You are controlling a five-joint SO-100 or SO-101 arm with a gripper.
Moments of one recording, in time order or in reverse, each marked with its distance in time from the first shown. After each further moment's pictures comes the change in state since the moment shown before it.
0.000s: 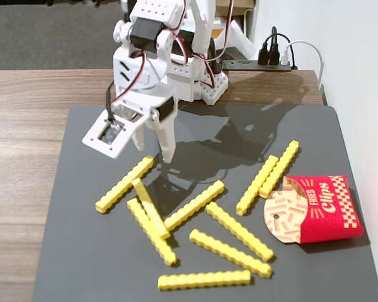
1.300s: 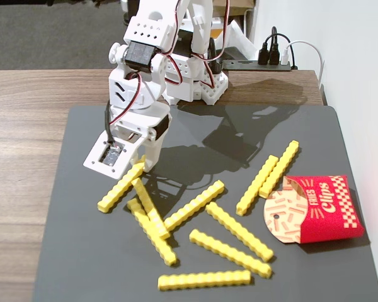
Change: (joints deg) arm 1.1 -10.9 1.0 -11.0 -6.3
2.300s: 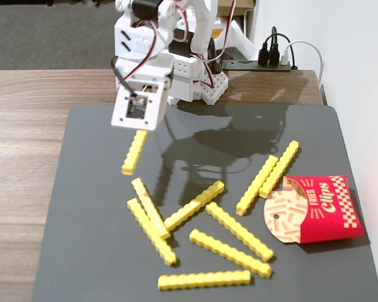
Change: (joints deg) arm -1.2 25.9 -5.6 27.9 -20.8
